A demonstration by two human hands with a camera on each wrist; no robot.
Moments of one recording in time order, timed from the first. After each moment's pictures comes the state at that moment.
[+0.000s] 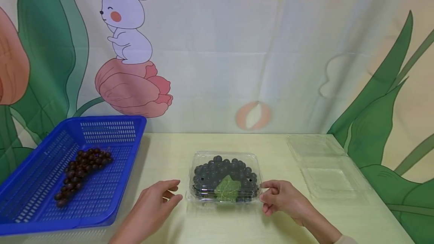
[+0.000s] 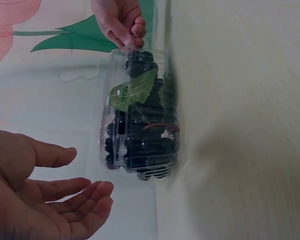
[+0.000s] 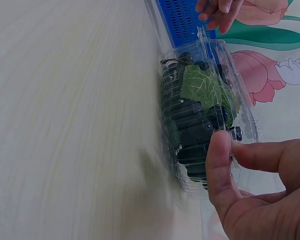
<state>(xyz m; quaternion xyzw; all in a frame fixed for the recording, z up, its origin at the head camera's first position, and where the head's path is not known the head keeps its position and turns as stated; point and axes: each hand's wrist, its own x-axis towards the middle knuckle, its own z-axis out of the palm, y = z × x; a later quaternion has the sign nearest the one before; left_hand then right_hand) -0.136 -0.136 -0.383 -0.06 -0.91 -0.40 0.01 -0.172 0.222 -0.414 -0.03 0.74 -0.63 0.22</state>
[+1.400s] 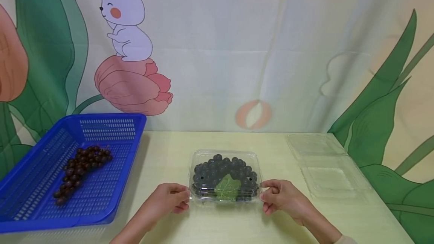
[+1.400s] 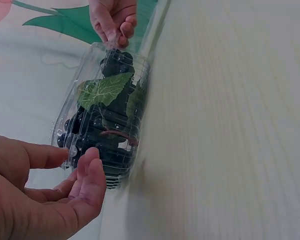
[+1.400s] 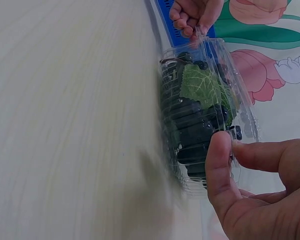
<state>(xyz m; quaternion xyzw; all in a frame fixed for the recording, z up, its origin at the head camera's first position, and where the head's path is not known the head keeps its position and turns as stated) -0.164 -0.121 -0.418 0.02 -0.79 -0.60 -0.15 -0.173 0.222 -0.416 -0.02 0.75 -0.62 0.22</state>
